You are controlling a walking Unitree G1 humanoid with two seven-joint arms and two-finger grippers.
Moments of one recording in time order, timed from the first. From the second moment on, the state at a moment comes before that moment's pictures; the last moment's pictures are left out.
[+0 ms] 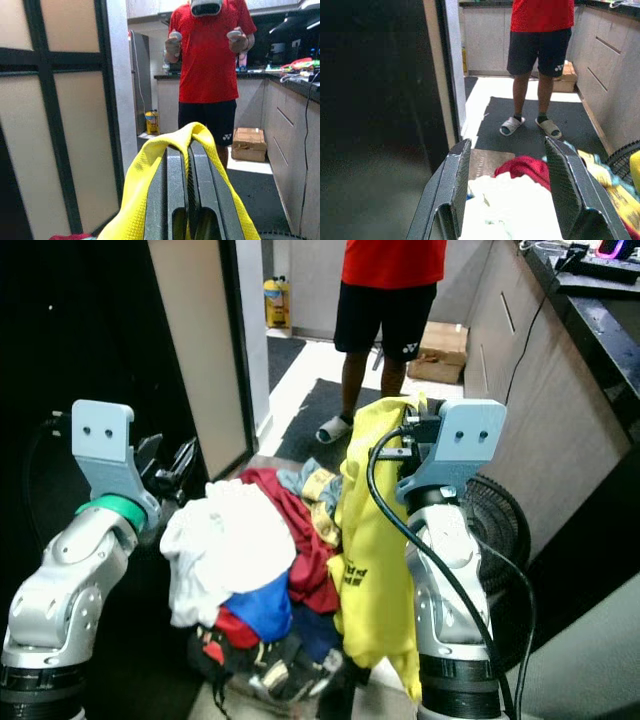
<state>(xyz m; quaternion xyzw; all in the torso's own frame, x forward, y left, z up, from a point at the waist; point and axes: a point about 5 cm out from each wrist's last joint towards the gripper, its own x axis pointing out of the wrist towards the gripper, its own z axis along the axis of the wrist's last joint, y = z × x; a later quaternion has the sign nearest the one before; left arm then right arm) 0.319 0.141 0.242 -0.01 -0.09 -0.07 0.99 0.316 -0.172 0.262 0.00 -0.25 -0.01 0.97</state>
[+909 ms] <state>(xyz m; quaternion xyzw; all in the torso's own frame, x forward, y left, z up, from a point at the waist) 0.319 0.142 0.243 0.00 -0.10 -0.07 0.99 0.322 -0.176 0.253 0.00 -0.24 -0.01 0.97</state>
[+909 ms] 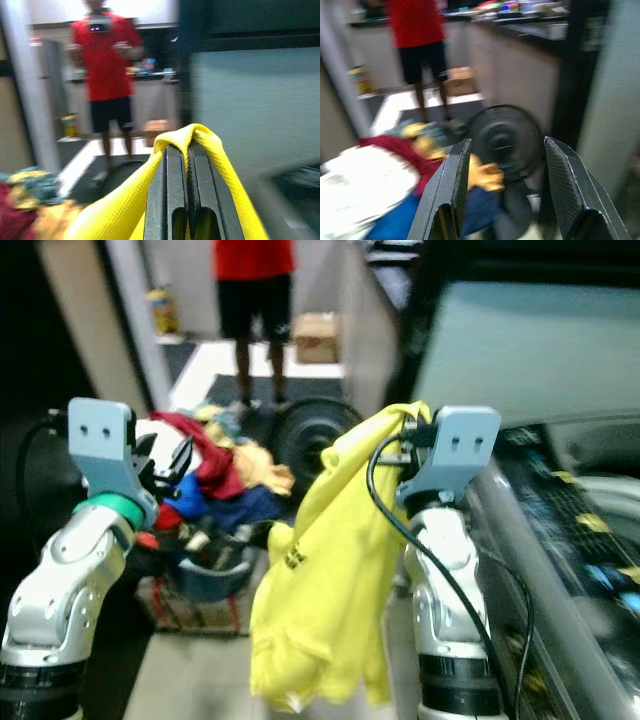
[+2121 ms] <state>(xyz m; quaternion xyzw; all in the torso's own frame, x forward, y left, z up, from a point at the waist) 0.322 0.141 0.252 0.04 -0.14 -0.05 0.99 0.324 -0.159 0.256 0.01 -0.25 0.01 0.97</state>
